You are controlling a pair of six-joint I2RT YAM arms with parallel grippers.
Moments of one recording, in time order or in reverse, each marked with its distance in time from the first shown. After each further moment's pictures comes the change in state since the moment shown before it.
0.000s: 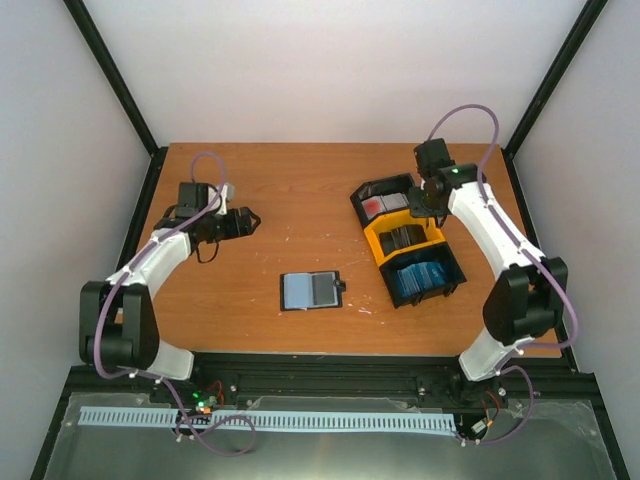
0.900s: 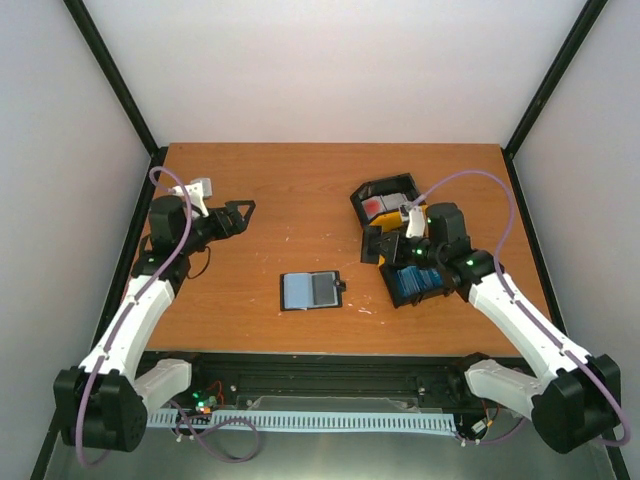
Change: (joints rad) left arm 0.000 -0.463 -0.187 0.249 0.059 -0.208; right arm 0.139 -0.628 -0.702 0.617 -0.714 0.341
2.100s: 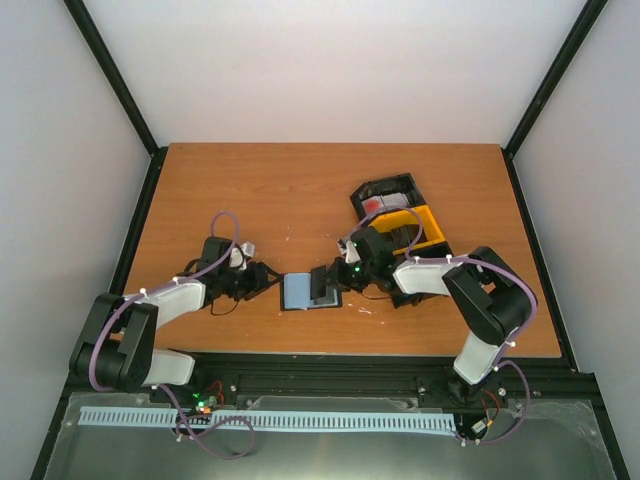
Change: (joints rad) left arm -0.182 0.339 -0.295 0.064 0.115 -0.205; right arm 0.274 0.669 -0.043 0.539 -0.082 0.341
